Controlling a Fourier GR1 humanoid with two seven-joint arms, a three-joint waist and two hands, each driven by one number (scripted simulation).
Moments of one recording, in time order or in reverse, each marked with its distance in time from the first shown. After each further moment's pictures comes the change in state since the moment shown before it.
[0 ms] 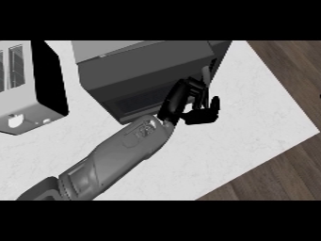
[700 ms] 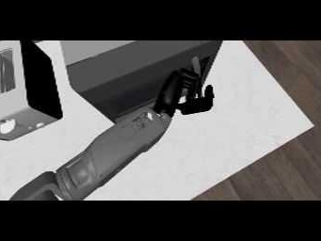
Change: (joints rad) left arm -0.044 0.013 0.010 0.059 0.061 0.051 -0.016; right arm -0.049 -0.075 -0.053 0.001 -0.046 0.009 0.050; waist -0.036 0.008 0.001
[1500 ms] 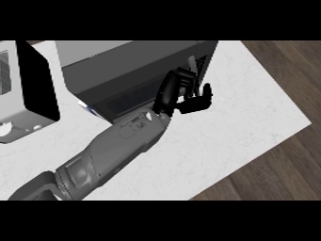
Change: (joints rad) left arm 0.000 0.007 -0.016 0.002 0.047 0.057 -0.038; right arm -0.048 -0.045 -0.026 0.013 -0.089 0.020 0.042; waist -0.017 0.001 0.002
